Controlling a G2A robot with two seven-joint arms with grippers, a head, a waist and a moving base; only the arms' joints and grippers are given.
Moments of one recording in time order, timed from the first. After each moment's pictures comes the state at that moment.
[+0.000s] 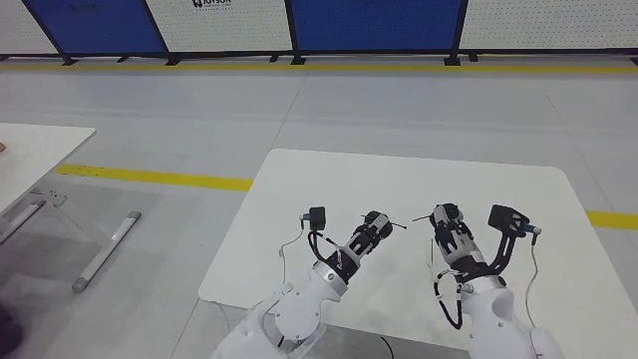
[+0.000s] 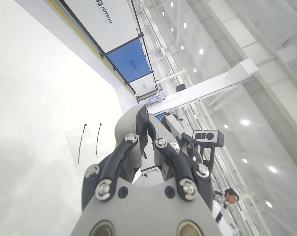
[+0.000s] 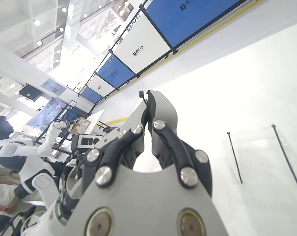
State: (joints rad) left arm 1.52 -1.24 -1.00 -1.83 0.00 -0.07 0.07; right arm -1.60 -1.33 1.19 -2.08 -0.69 0.31 0.22
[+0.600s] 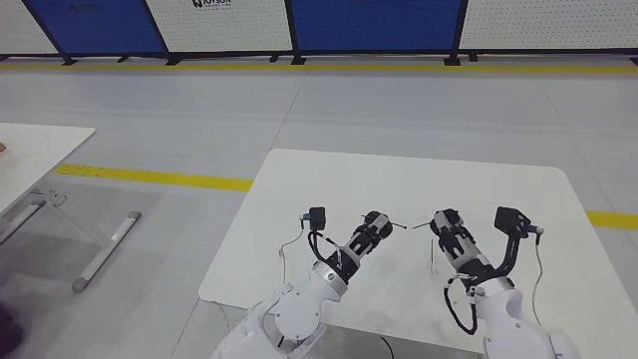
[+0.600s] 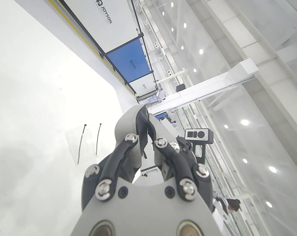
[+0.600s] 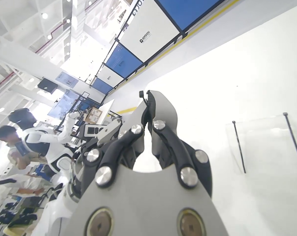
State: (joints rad) left arm 1.52 -1.24 -1.00 -1.83 0.00 -0.07 0.07; right arm -1.63 -1.32 1.26 -2.08 -0.61 0.25 0.30
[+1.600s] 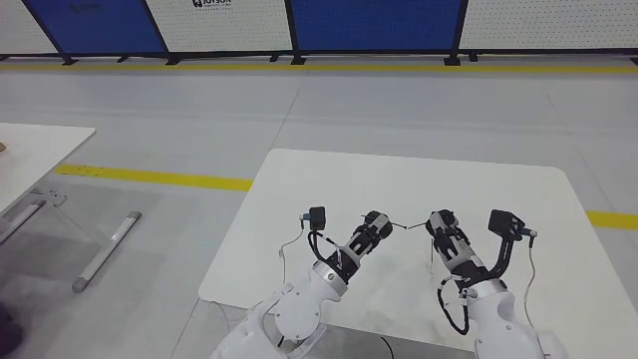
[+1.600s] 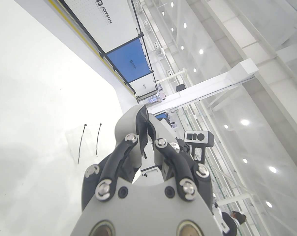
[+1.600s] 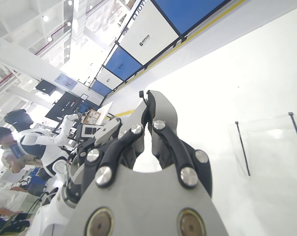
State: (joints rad) left arm 1.52 -1.24 -1.00 -1.83 0.00 -0.07 0.07; right arm -1.63 -1.32 1.24 -2.06 -0.59 0.23 0.26
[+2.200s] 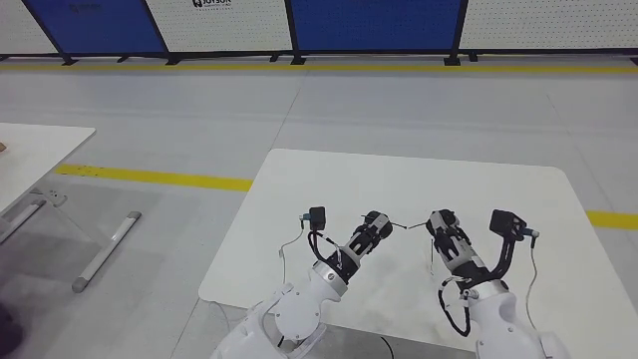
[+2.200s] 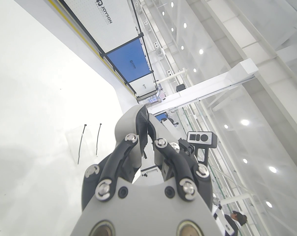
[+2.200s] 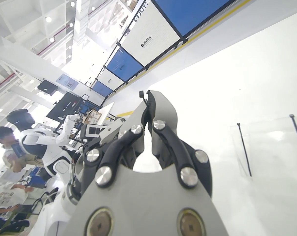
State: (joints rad) left arm 1.52 -1.24 -1.00 -1.83 0.00 -0.07 0.07; right arm -1.63 -1.32 1.24 -2.07 -0.60 0.23 0.27
